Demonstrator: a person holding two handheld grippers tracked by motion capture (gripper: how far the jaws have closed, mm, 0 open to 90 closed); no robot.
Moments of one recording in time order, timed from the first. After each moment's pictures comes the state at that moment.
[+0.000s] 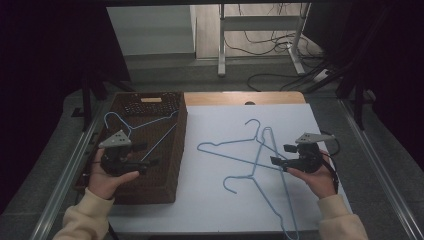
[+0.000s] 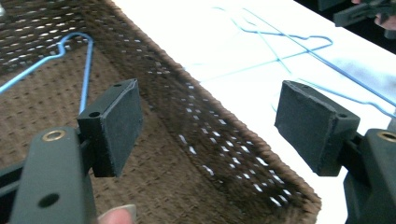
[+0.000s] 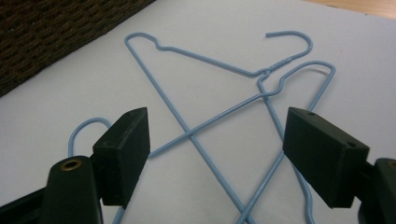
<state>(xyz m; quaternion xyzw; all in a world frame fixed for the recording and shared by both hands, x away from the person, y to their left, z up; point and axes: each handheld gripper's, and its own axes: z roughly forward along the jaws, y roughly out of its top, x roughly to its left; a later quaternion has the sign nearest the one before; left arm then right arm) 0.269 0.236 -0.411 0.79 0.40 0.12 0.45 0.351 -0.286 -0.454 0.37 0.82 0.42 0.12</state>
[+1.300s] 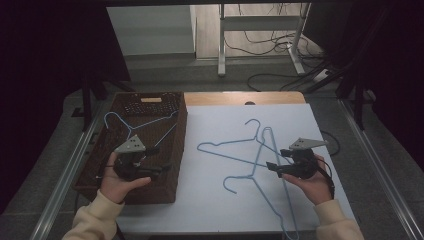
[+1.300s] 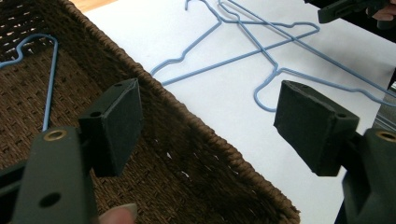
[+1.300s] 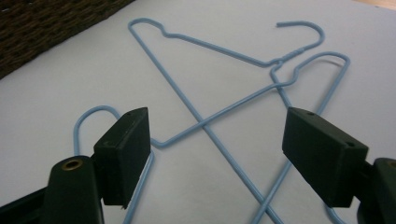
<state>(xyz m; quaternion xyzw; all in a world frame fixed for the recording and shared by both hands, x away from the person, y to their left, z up) 0.267 0.208 -0.418 0.81 0.37 0.11 0.44 0.335 -0.271 -0.458 0.37 0.83 0.40 0.14</state>
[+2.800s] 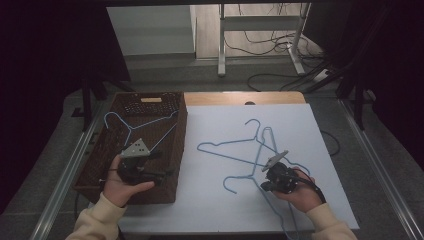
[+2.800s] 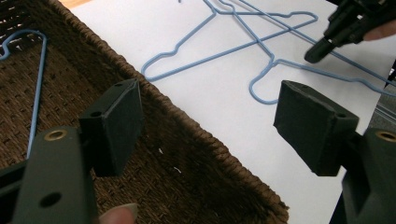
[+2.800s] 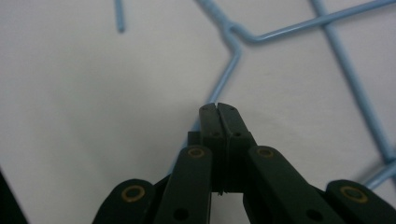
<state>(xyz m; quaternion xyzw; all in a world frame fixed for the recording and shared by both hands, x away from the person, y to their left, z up) 0.262 0.200 -0.423 0.82 0.36 0.11 0.43 0.312 -0.222 -0.490 0.27 0.94 0.19 0.03</state>
